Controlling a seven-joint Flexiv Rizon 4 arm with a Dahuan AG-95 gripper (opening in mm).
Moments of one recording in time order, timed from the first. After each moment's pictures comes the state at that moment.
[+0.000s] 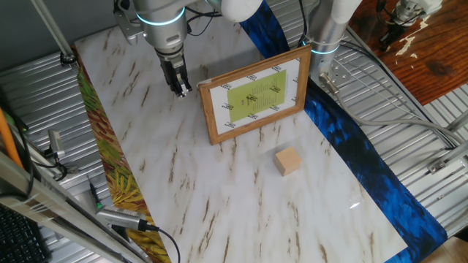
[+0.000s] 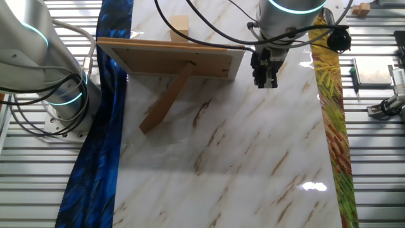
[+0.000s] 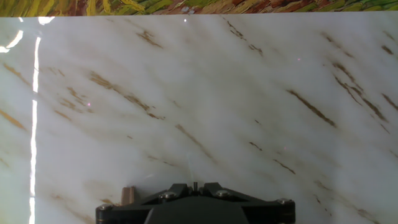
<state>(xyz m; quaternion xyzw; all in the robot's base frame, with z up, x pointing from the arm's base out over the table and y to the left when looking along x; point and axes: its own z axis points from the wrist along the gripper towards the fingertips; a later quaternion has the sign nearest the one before) 0.500 0.000 0.170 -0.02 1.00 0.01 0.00</state>
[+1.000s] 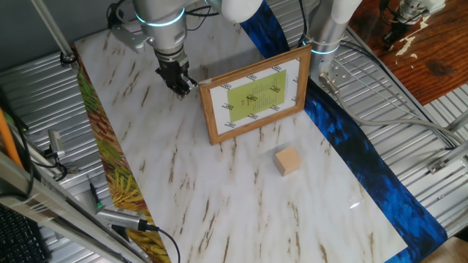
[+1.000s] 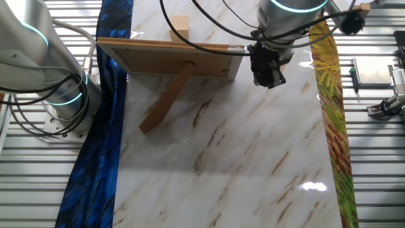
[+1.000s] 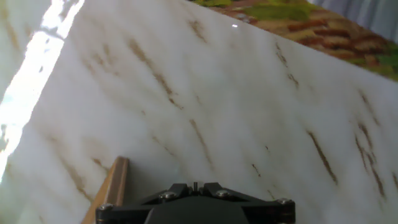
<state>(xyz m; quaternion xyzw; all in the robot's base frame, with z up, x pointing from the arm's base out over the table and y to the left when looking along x) 0.499 0.000 0.171 -0.24 0.97 0.01 0.00</state>
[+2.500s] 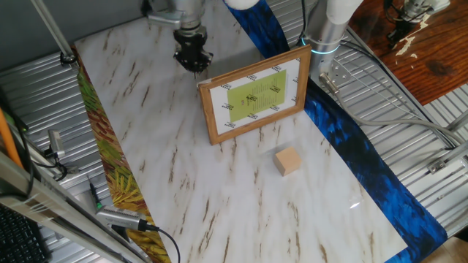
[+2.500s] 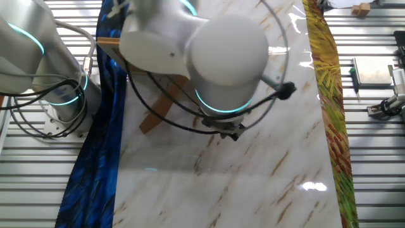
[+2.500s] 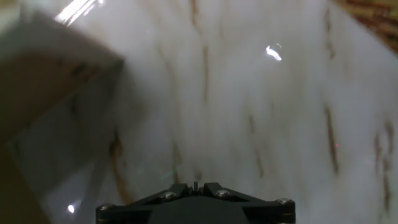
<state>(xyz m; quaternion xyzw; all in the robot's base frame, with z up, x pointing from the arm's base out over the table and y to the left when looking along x) 0.410 -0.099 0.098 -0.42 0.91 0.03 0.03</state>
